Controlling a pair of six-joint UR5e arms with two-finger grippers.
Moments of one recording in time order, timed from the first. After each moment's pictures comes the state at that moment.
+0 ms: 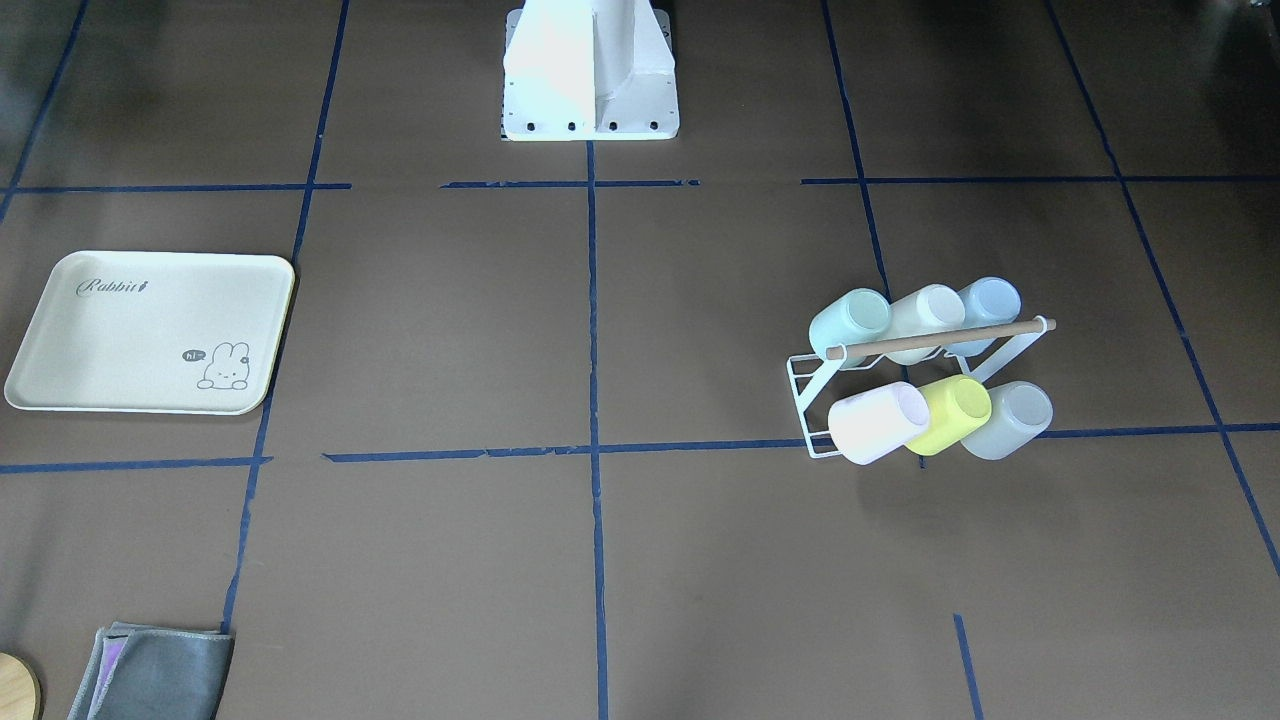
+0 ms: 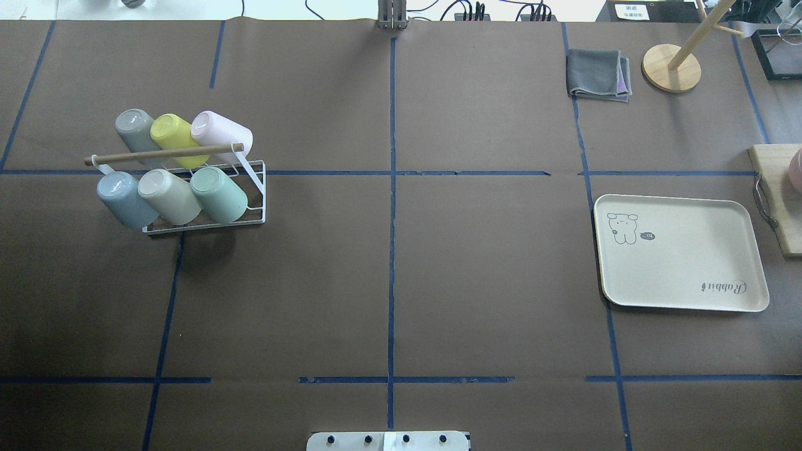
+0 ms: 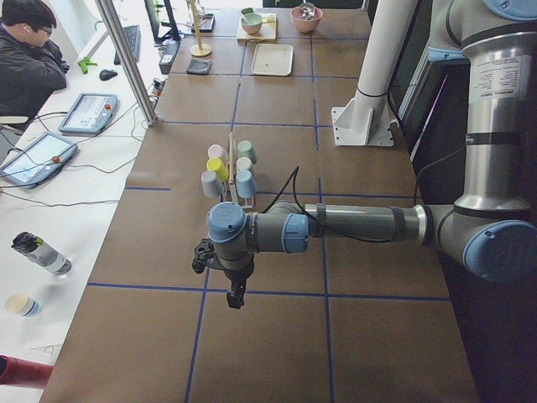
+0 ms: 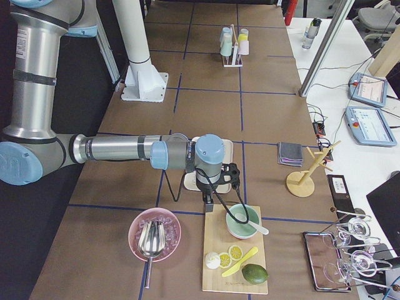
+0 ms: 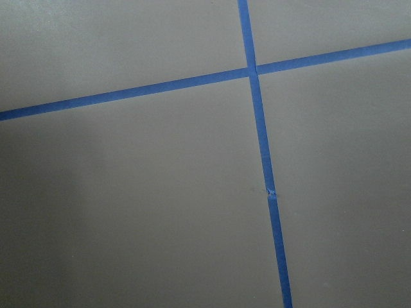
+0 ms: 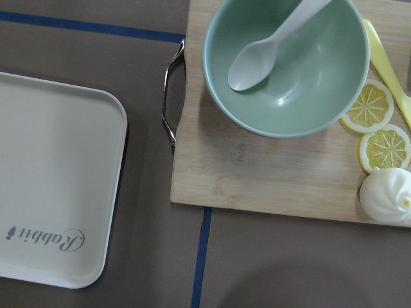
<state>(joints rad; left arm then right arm) -1.54 -1.51 -1.64 -1.54 -2.29 0.15 1.54 -1.75 1.82 -1.61 2.31 -0.11</state>
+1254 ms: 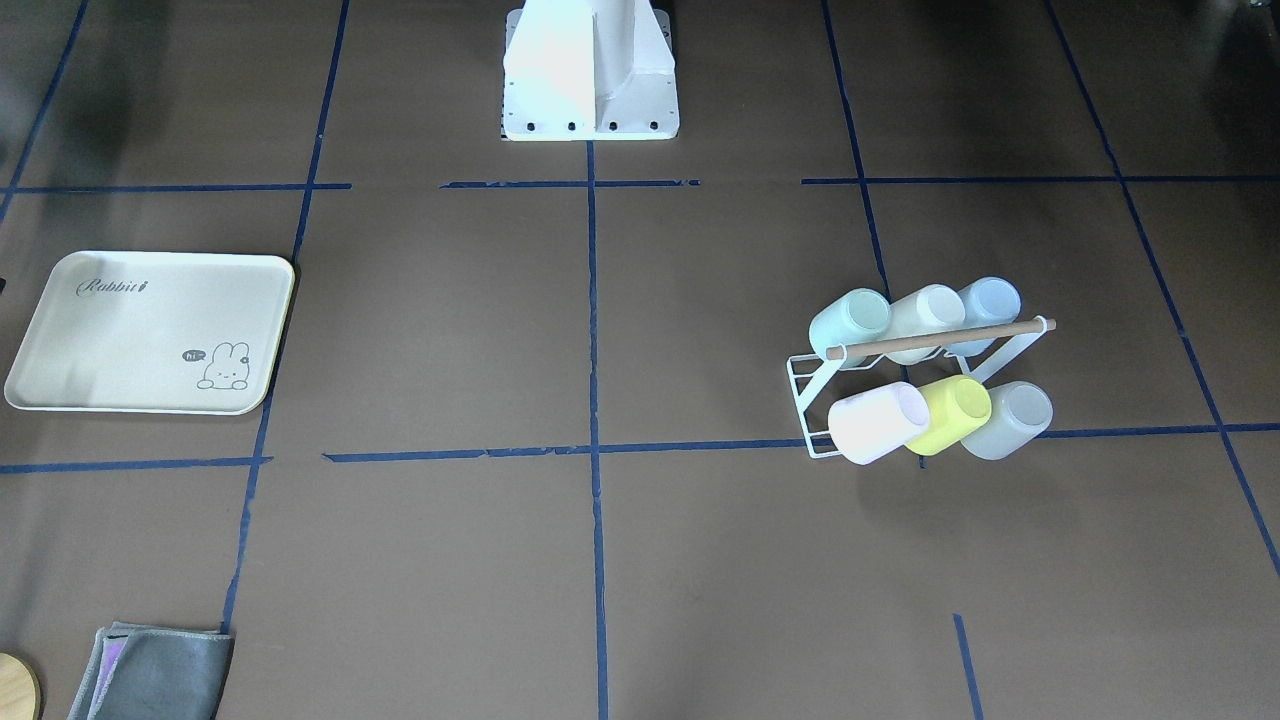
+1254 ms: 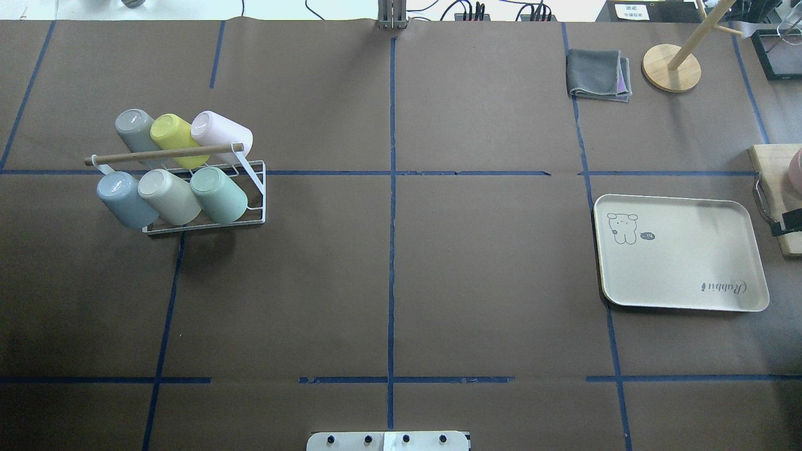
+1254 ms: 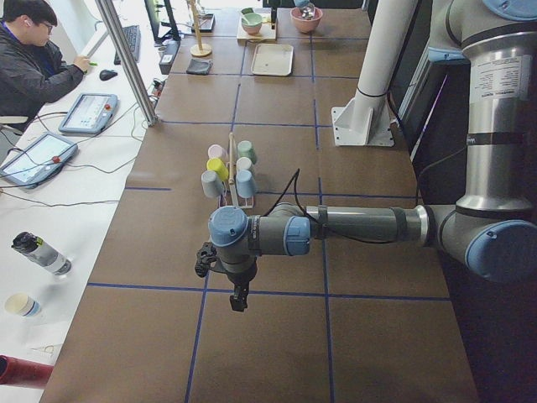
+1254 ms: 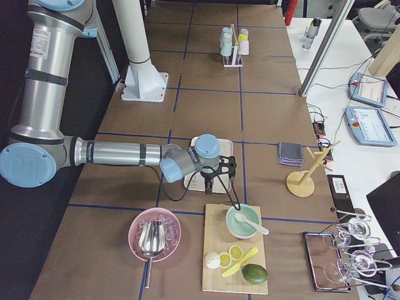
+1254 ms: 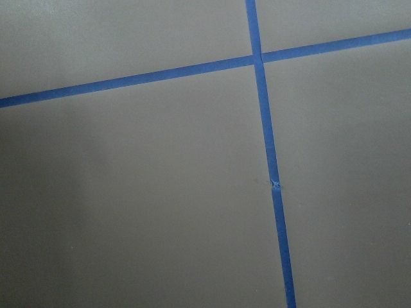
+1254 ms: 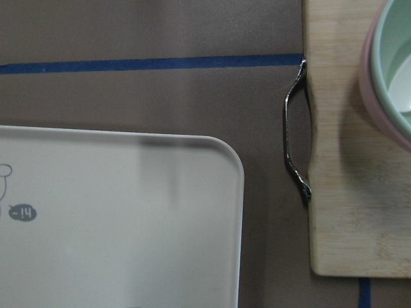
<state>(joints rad) -1.54 -1.50 -1.64 -1.54 -2.29 0.15 1.21 -1.78 1.65 -0.93 2.34 0.63</state>
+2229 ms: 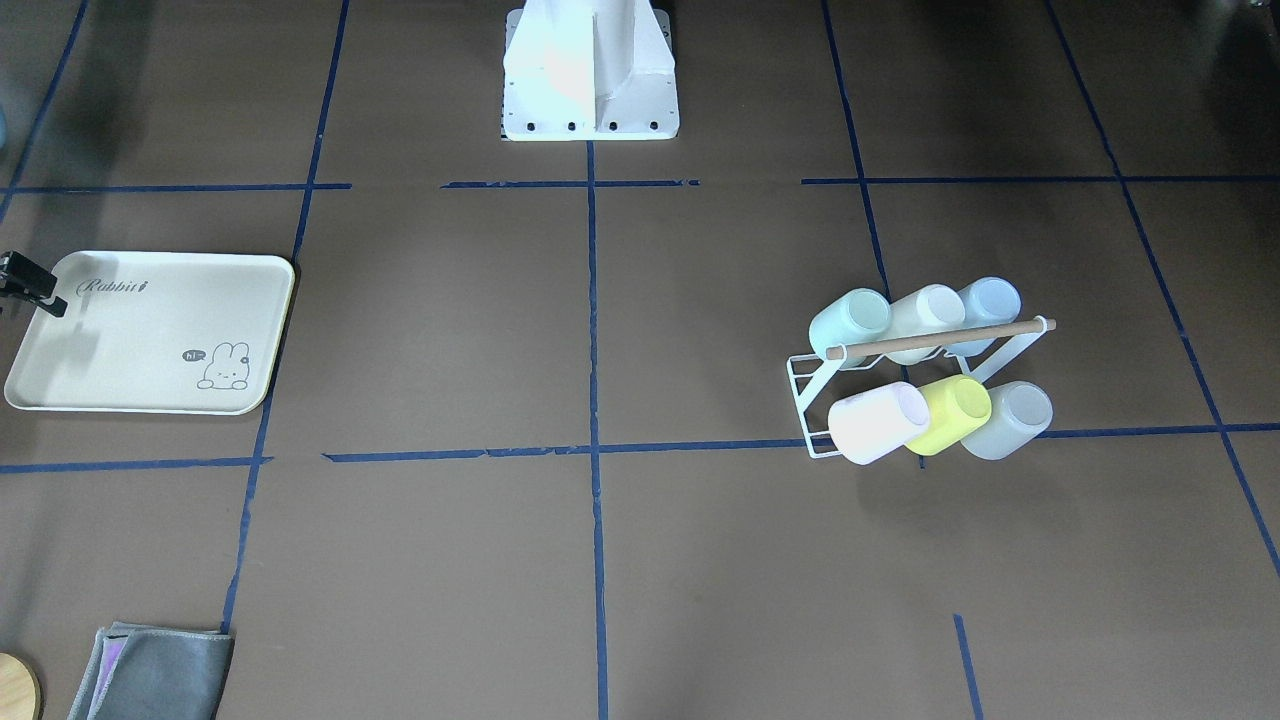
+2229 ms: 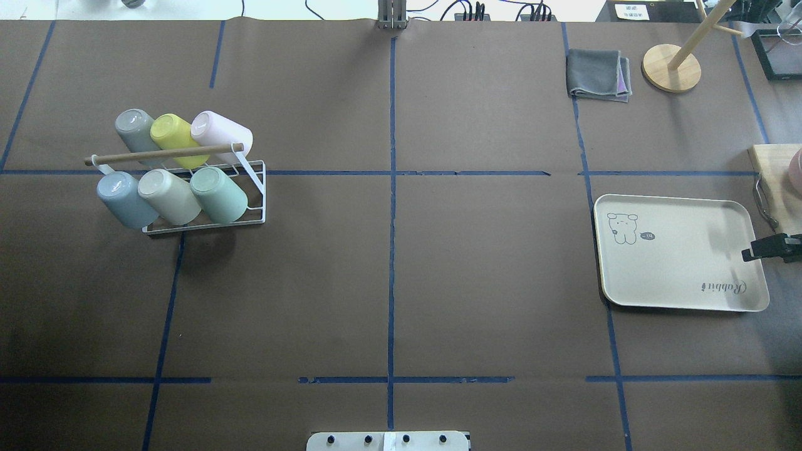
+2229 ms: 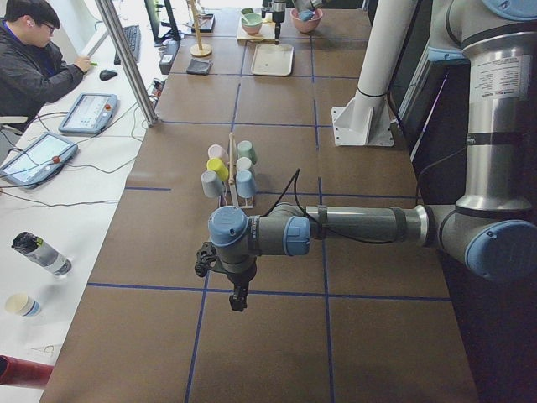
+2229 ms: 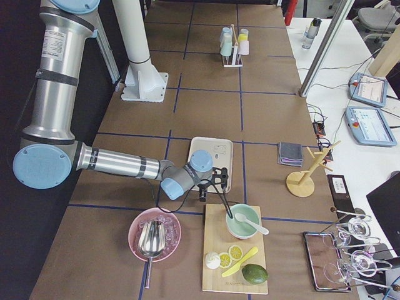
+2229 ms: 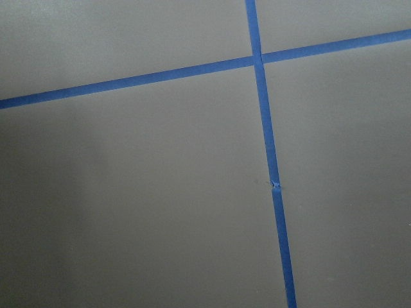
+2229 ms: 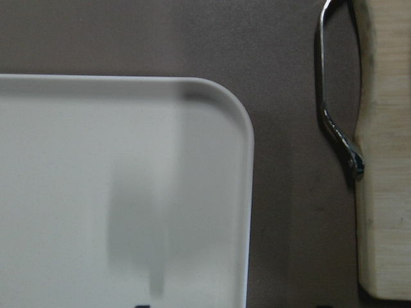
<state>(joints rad) -1.53 -1.50 -1.64 -1.54 -2.29 0.15 1.08 -1.77 1.49 -0.73 2.29 0.74</state>
